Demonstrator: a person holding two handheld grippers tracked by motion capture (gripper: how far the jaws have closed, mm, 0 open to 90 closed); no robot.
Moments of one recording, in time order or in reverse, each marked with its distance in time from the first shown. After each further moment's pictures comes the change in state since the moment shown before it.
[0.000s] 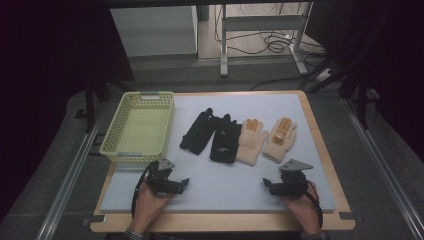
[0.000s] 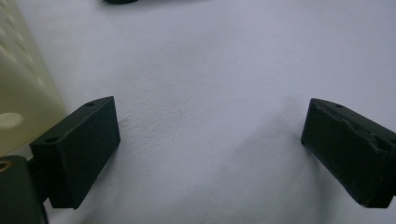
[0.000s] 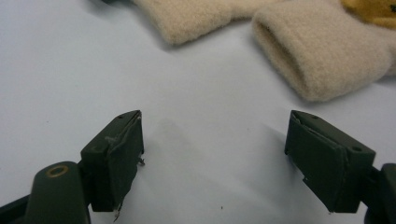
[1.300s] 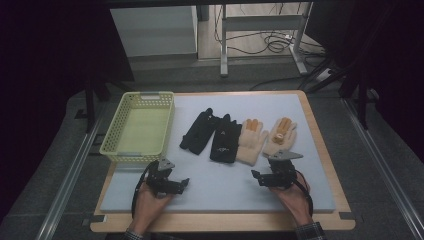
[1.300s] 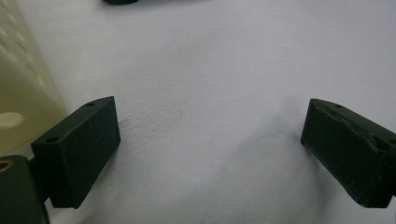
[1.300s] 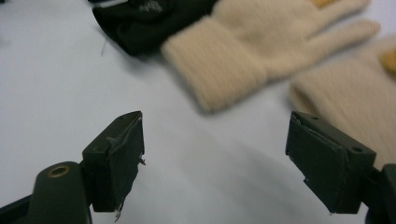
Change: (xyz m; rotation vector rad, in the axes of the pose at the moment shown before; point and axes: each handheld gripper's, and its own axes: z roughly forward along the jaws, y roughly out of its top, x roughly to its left) left arm 0.000 0.000 0.000 -0.003 0.001 0.000; right arm 0.015 0.042 0.012 -0.031 0.069 0.030
